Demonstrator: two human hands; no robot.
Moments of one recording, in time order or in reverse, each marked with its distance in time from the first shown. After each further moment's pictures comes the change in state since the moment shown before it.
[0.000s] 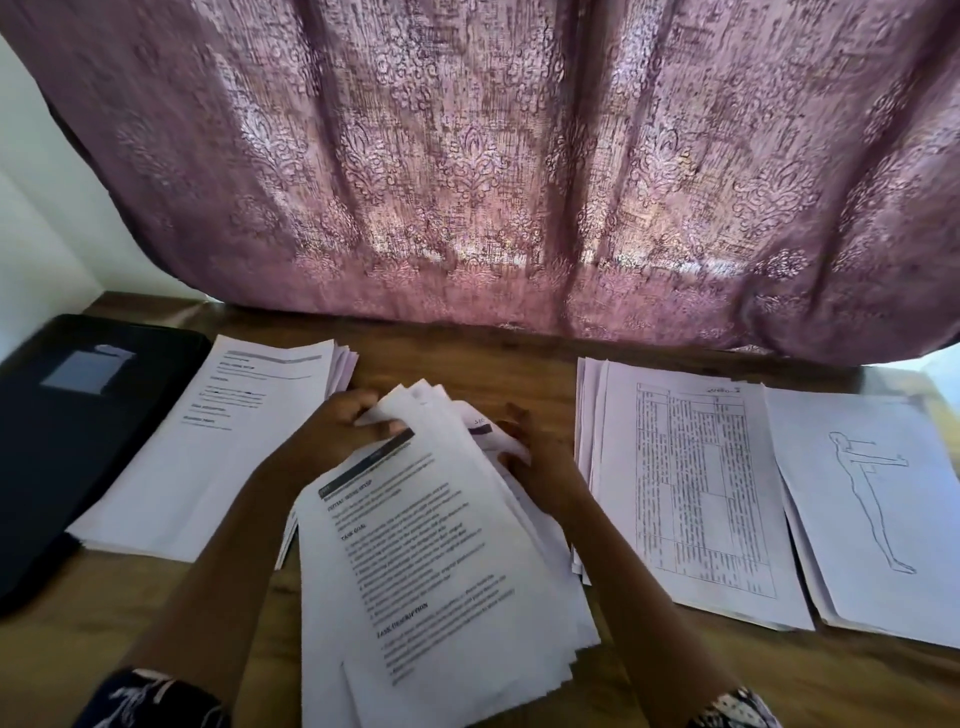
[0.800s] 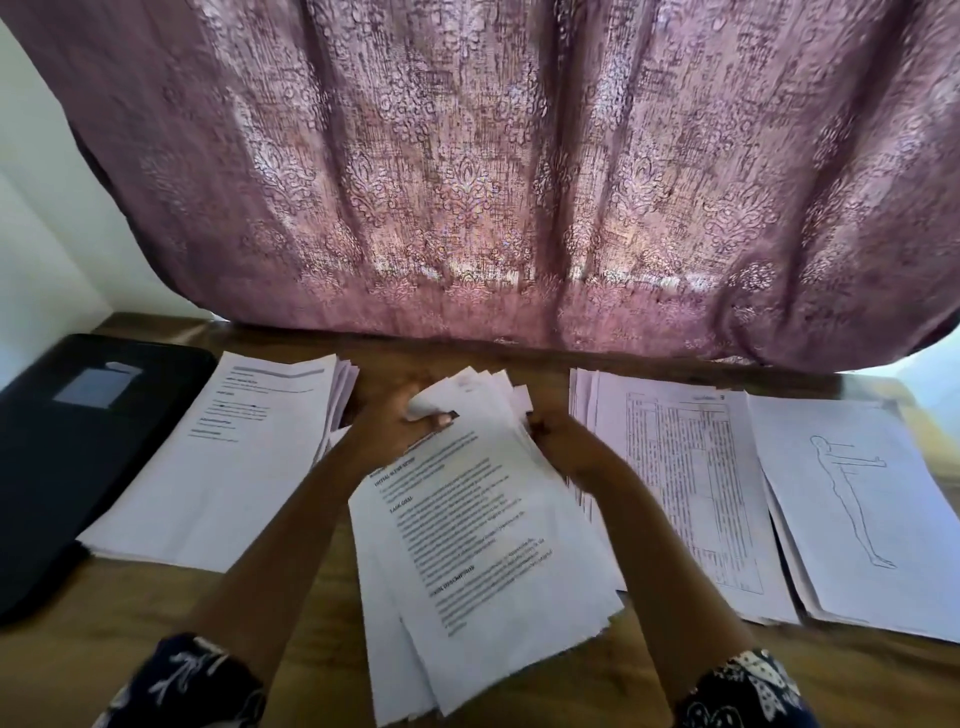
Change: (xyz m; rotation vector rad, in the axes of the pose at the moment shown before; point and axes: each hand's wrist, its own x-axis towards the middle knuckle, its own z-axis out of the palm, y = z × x) left_hand 0.002 0.050 0.038 0.117 0.103 0.190; right_hand -0.001 -0.047 -0.064 0.173 -0.223 0.224
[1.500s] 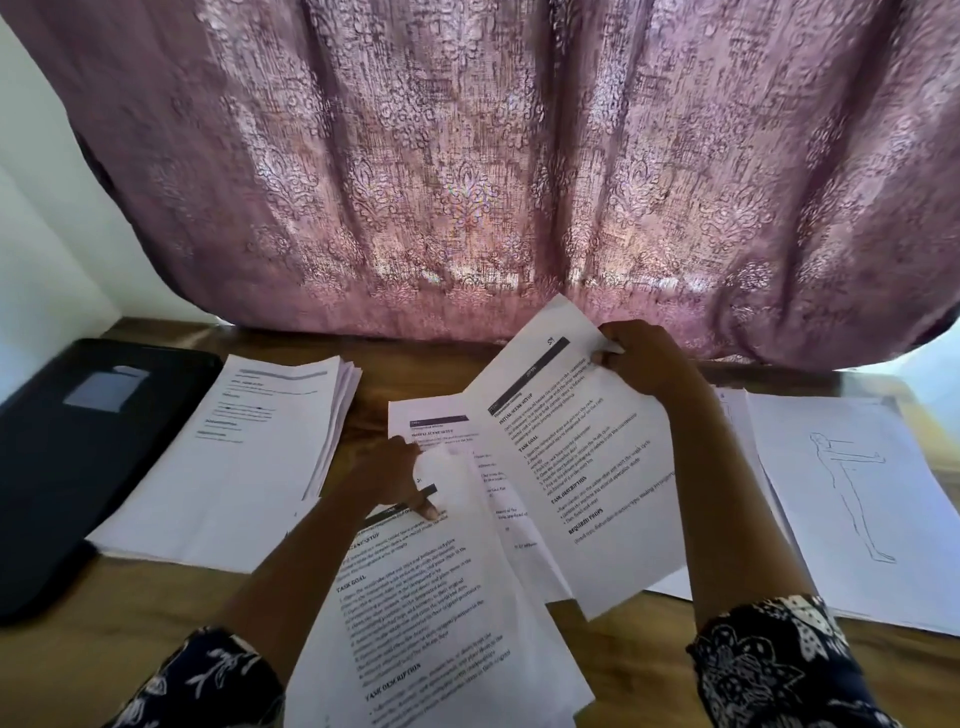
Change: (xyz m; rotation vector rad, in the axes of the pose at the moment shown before) left_hand 0.009 -0.060 0.029 0.697 -0.364 -0.186; right_hand -0.001 -0.043 -0.101 -0.591 0.367 -0.066
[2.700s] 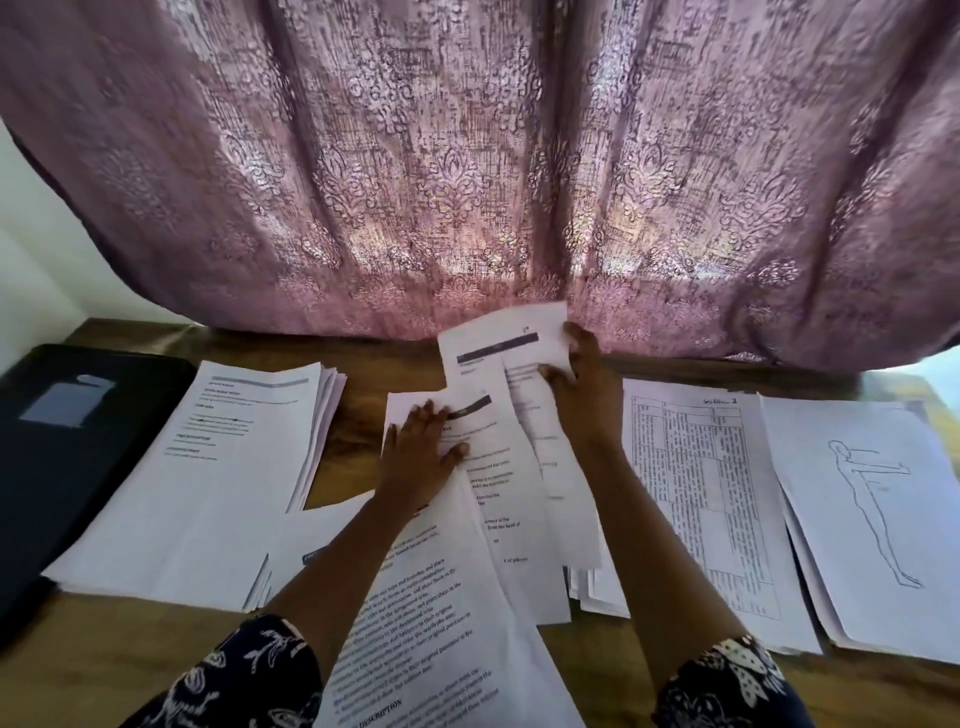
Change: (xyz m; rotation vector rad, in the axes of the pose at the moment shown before) left_hand 0.074 0.016 0.040 -0.200 0.435 0.011; right_hand 0.007 -0.027 0.085 0.431 0.373 0.096
